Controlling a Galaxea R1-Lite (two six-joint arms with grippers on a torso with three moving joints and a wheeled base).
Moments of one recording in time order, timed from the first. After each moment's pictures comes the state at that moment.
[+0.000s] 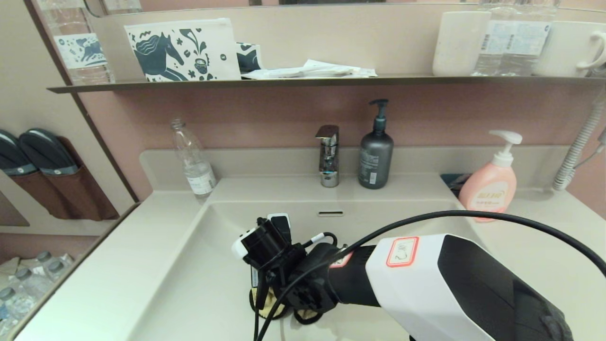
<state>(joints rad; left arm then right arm) 0.00 0.00 0.00 0.01 -0.02 0.00 0.96 2.55 -1.96 0.10 -0.43 0.55</state>
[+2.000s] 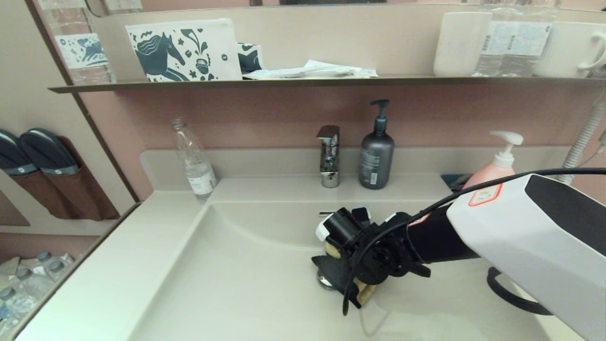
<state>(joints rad) 0.00 0.00 0.00 0.01 -0.02 0.00 0.73 2.29 -1.47 0.29 -0.62 0.55</state>
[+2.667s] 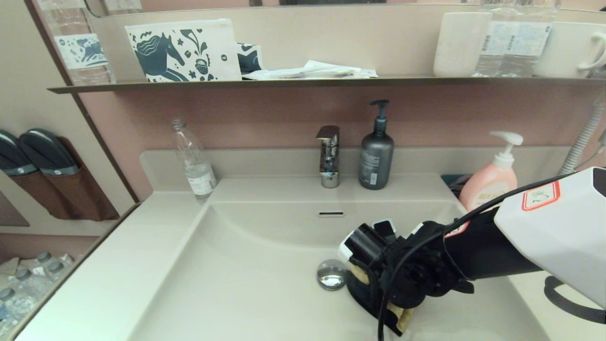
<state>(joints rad) 0.00 0.00 0.00 0.01 -0.02 0.00 0.77 2.17 -1.22 0.36 -0.62 0.57</state>
